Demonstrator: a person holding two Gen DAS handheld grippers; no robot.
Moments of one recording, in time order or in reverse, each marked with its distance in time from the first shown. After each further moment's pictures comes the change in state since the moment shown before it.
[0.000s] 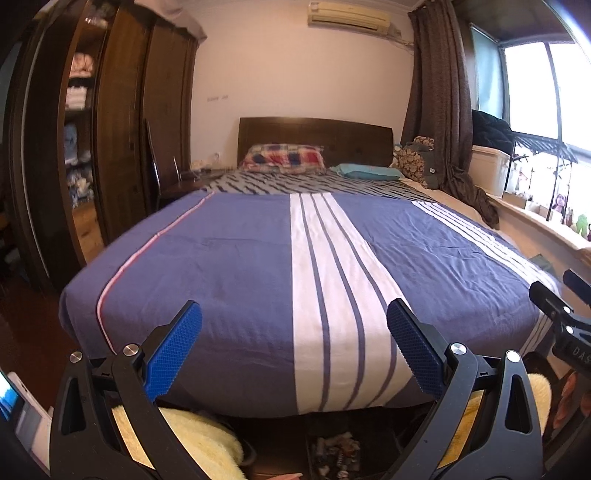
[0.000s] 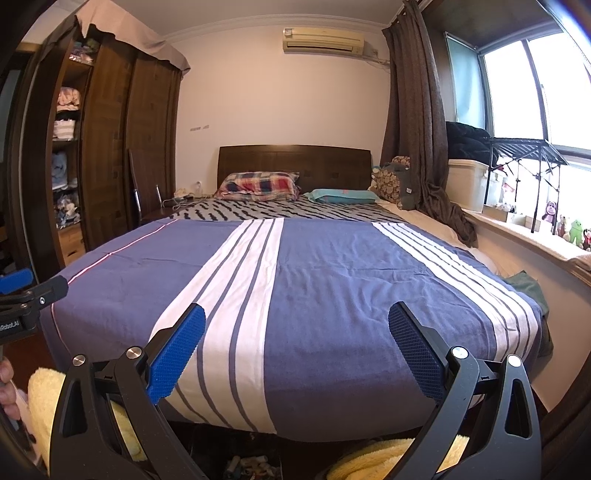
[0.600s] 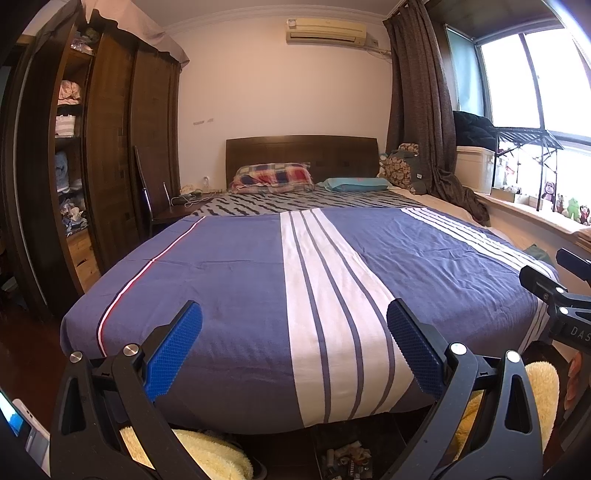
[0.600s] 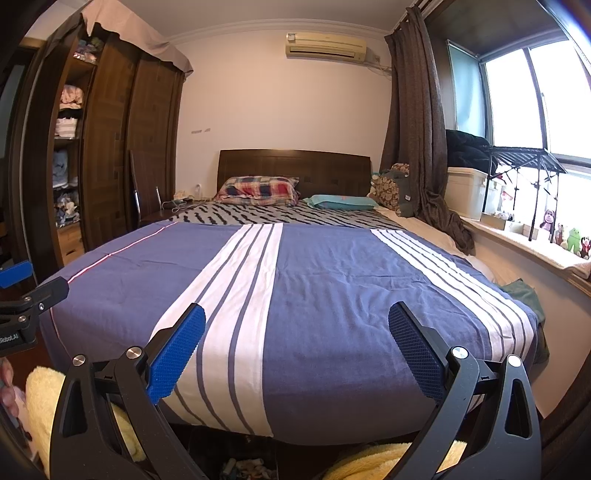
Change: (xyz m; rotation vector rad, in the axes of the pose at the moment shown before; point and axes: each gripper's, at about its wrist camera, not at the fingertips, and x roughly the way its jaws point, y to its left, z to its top) left arm -0.011 -0.007 -0.001 0.085 -0.081 -0.027; right arm -0.006 0.008 0.000 -0.018 -0.021 -0.010
